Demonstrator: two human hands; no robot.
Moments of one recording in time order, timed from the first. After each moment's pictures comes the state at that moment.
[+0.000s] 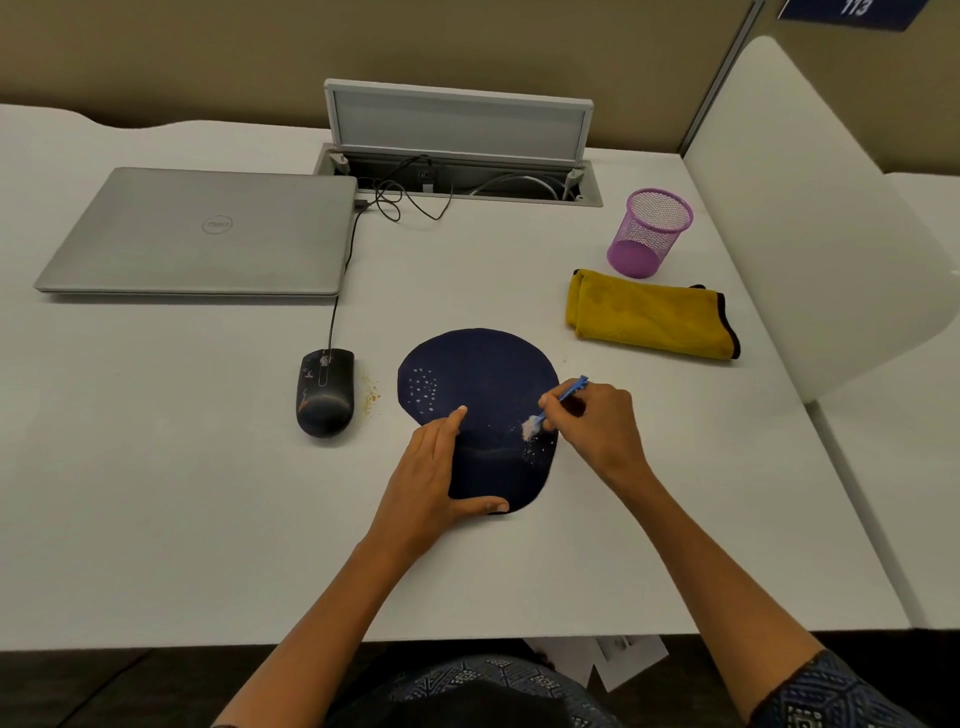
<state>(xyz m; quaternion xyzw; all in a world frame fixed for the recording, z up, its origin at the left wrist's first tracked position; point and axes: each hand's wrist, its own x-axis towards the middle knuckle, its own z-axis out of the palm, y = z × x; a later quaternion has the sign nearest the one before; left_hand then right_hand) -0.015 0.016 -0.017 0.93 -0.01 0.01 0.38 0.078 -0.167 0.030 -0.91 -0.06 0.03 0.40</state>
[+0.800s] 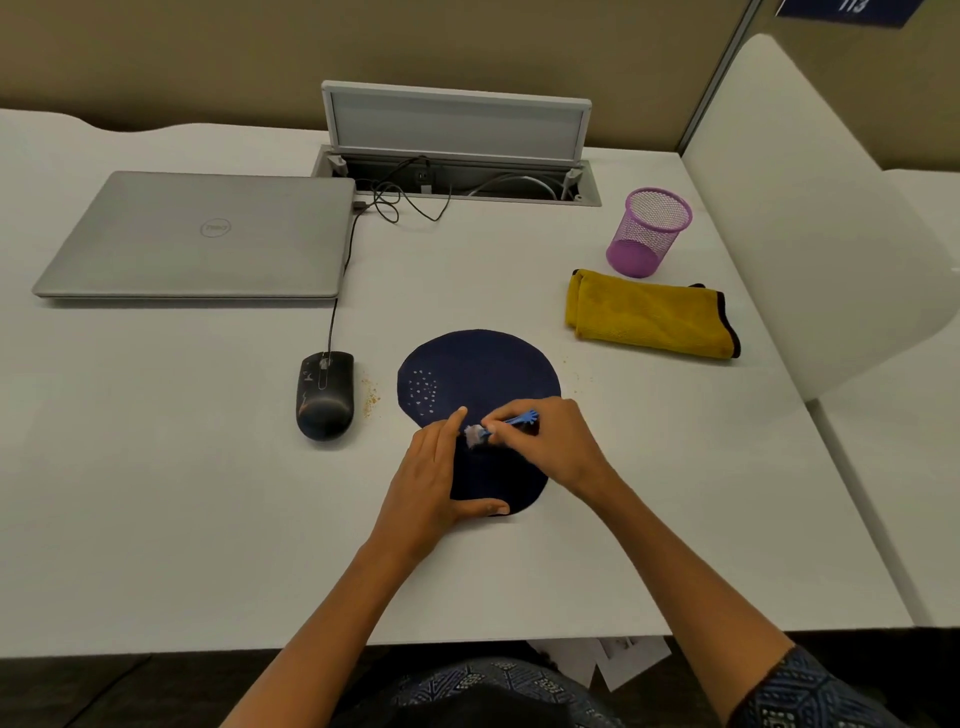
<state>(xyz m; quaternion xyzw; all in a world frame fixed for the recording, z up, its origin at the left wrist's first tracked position) -0.014 0.015 -0.016 0.93 -0.01 0.01 0.38 0.061 -0.136 0.036 -0.89 -0.16 0.15 0.40</state>
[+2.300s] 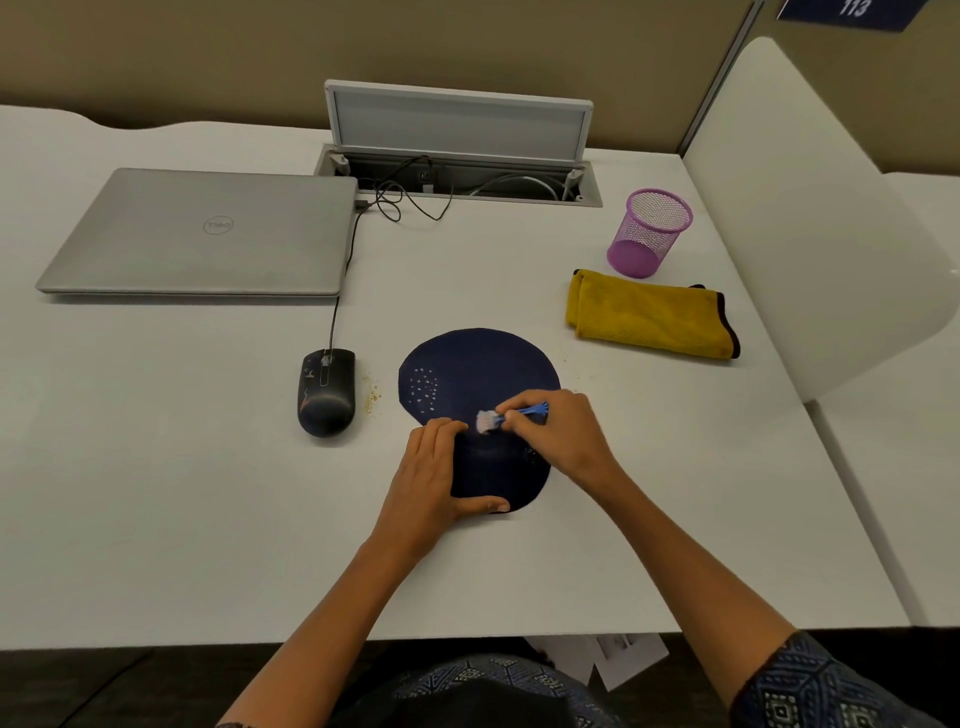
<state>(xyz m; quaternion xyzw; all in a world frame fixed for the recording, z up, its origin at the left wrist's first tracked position) -0.017 0.014 -0.010 0.93 -0.01 0.04 0.37 0.068 -0.140 0.034 -0.91 -0.11 0.14 0.38</state>
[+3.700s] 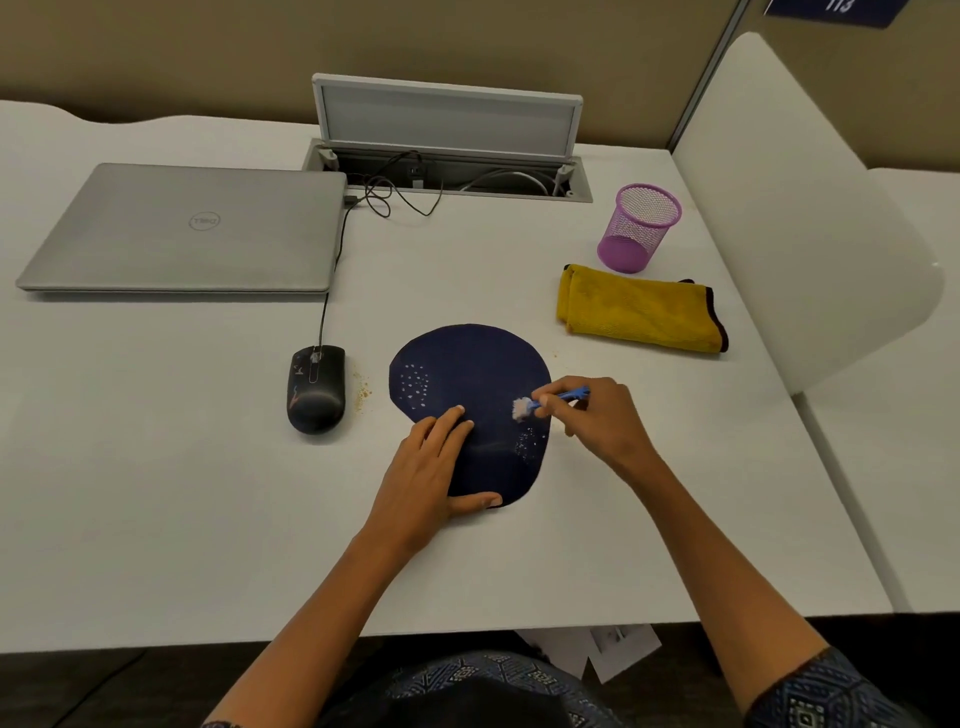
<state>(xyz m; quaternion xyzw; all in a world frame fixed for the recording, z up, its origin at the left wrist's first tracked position) -0.014 0.015 -0.019 0.98 -0.06 0.00 0.21 0.082 -0.180 0.034 -0.90 -0.05 0.12 0.41</state>
